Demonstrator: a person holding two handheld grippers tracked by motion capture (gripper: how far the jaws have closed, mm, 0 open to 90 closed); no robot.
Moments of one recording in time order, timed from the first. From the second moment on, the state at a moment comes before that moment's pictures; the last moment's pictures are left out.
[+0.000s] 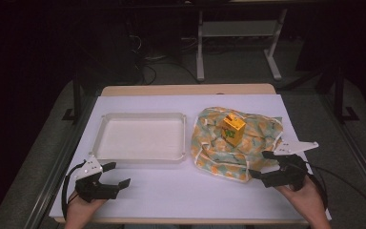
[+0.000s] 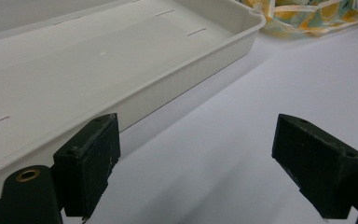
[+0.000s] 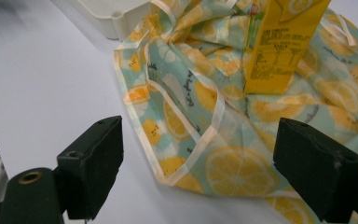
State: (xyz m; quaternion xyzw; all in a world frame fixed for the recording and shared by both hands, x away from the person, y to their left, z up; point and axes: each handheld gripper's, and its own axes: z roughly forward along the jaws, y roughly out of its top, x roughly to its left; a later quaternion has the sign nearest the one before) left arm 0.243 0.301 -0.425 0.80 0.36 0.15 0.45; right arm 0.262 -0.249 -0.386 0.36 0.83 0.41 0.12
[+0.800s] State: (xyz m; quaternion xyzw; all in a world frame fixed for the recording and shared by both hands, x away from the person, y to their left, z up) left arm 0.243 0.302 -0.425 0.80 0.36 0.15 0.45; right arm 0.308 -0.235 -0.361 0.36 0.84 0.38 0.13
